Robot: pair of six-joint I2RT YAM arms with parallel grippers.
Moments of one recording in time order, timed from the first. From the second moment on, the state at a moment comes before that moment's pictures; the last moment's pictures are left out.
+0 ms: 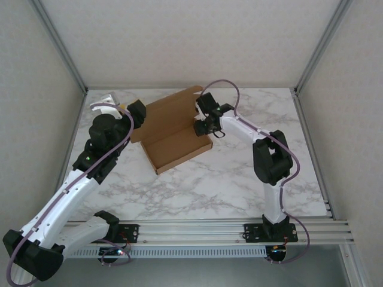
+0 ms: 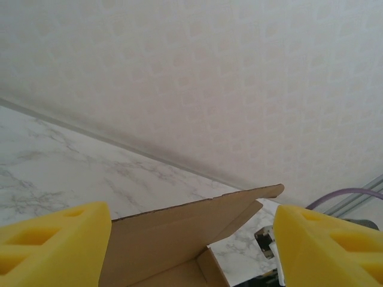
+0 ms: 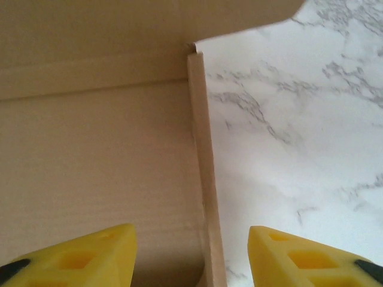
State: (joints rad) left arm -0.41 0.96 0.96 -0.10 -0.32 -0.55; right arm 0.59 2.08 1.73 -0.74 0.05 0.12
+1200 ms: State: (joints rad) left arm -0.43 0.92 0.94 -0.10 -0.36 -0.53; right arm 0.59 2.31 1.86 -0.83 0.20 0.04
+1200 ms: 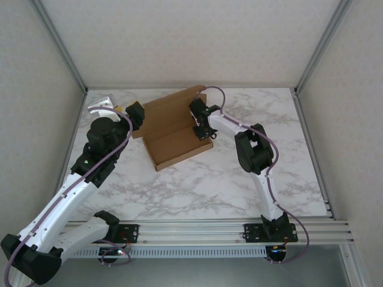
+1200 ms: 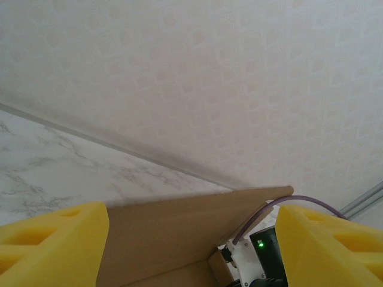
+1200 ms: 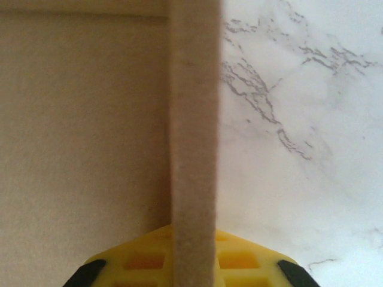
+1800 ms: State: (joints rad) left arm -0.43 0.92 0.93 -0.10 -0.36 -0.53; right arm 0.65 2.31 1.89 -0.87 0.40 0.04
